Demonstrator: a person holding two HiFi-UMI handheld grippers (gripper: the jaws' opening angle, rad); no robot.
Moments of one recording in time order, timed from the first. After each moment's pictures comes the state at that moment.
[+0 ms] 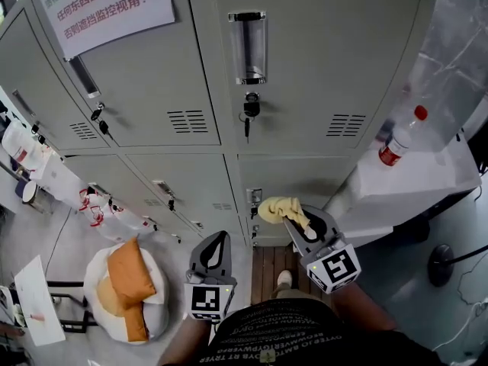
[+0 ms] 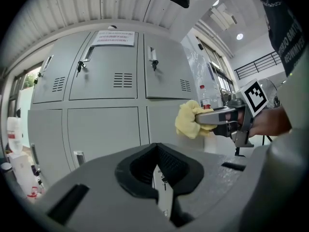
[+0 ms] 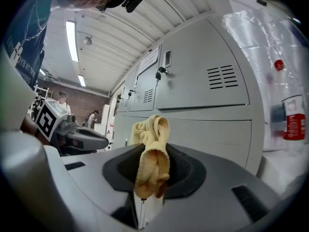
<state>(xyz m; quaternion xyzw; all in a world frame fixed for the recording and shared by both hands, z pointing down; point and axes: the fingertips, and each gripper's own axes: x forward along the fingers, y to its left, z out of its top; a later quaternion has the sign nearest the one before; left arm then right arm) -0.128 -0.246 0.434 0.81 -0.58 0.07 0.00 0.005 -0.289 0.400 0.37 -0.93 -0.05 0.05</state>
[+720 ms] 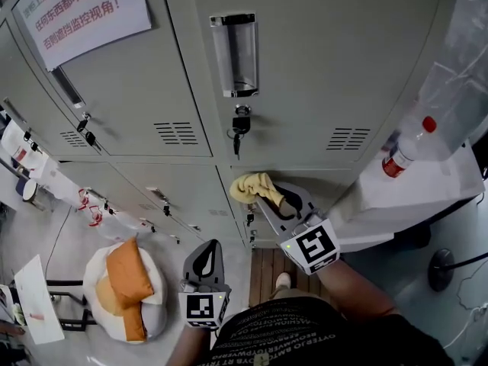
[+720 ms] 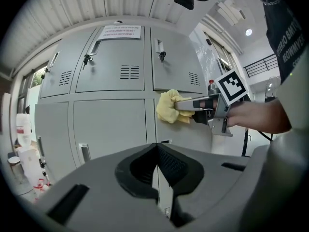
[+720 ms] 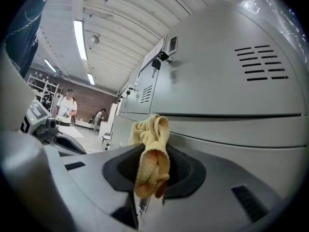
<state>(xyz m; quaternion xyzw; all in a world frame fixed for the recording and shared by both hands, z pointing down) -0.137 -0.260 0.455 0.78 -0.62 0.08 0.03 -0.046 -0.361 0.375 0.33 -0.94 -0.08 0.06</state>
